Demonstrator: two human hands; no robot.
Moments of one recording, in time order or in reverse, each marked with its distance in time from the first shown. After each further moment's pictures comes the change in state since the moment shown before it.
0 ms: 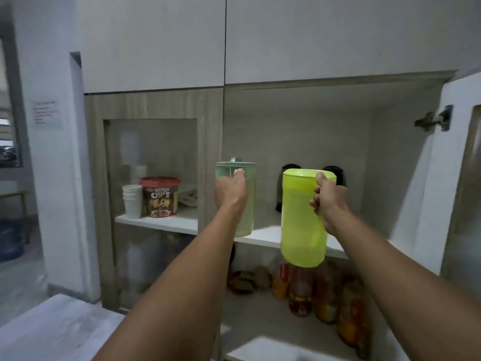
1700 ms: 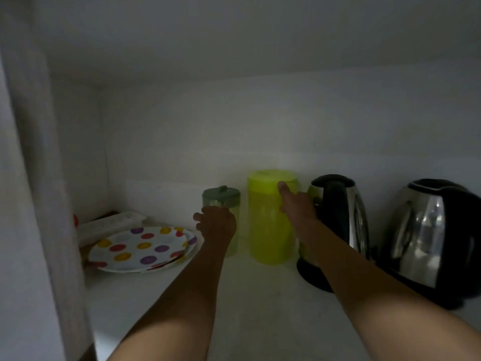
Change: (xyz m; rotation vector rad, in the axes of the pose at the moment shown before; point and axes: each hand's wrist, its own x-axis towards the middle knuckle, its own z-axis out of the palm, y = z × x) left_hand 0.449 -0.198 0.269 0.646 -0.006 -0.046; right_hand 0.461 0.167 0.266 -0.375 -0.166 0.031
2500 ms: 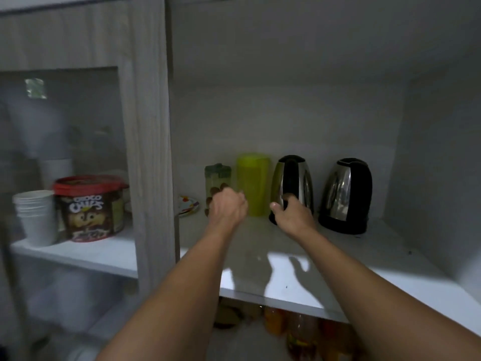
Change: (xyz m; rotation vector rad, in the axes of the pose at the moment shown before) left_hand -0.227 -0.003 -0.111 0.048 -0.101 0.221; right_hand -0.249 0.020 -0.107 -0.548 0.012 -0.152
